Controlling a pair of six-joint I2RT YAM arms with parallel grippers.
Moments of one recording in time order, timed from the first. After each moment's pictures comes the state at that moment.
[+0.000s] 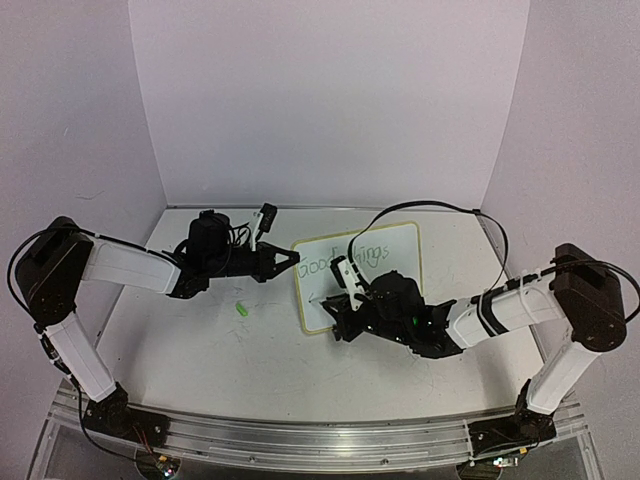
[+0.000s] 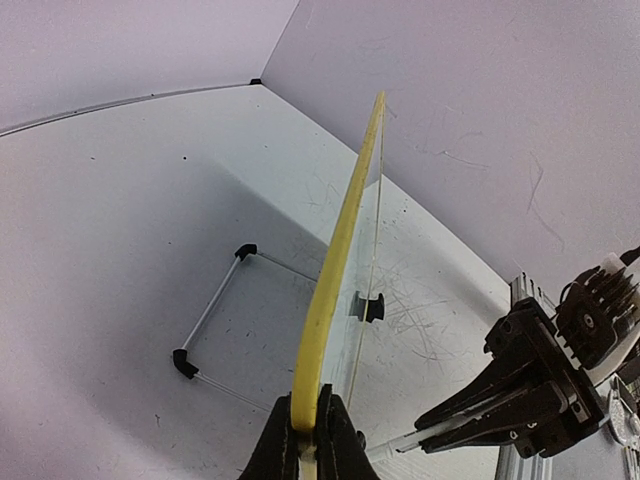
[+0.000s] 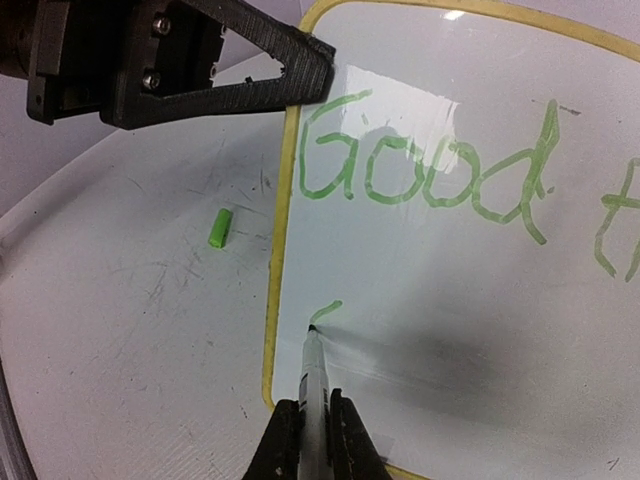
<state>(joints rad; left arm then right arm) -0.65 1.68 0.86 0.56 0.52 -0.33 1.03 1.69 0.77 0.52 0.18 0.20</state>
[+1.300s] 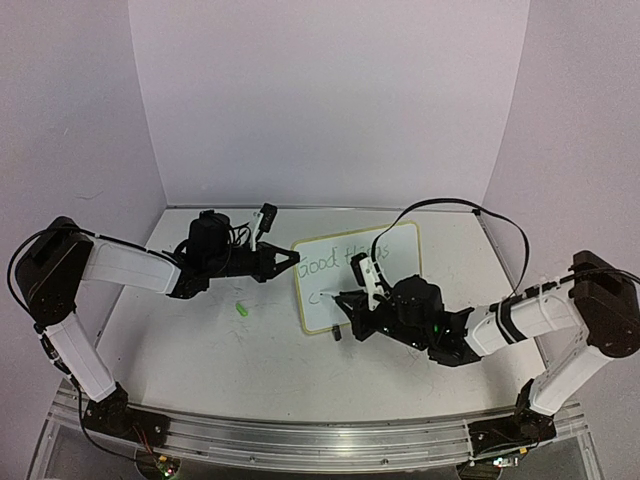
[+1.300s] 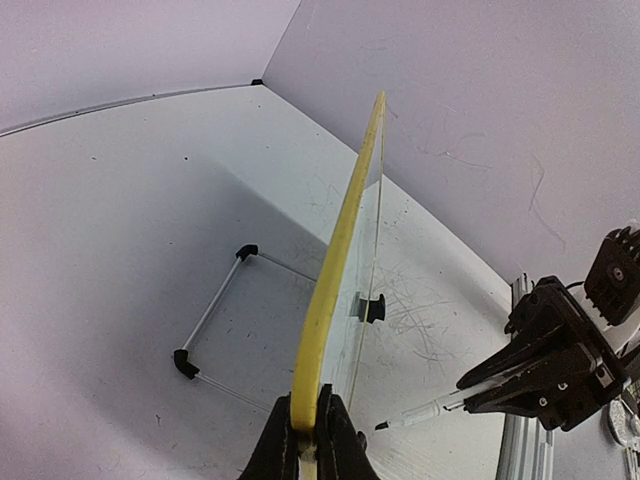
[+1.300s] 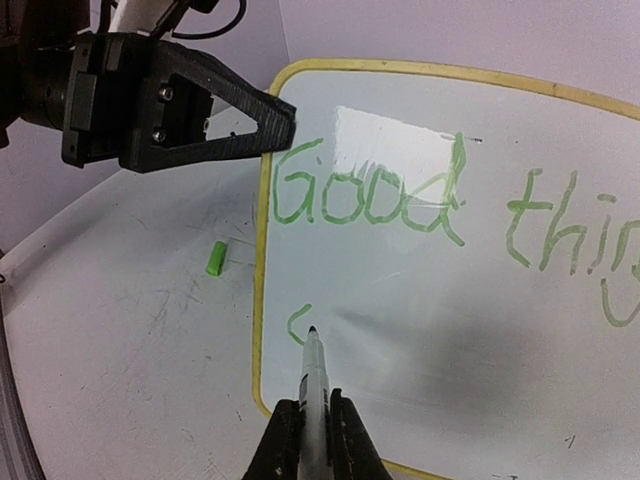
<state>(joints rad) -0.65 1.68 0.86 0.56 0.51 -0.33 1.03 1.58 0.64 0.64 0.22 0.20</state>
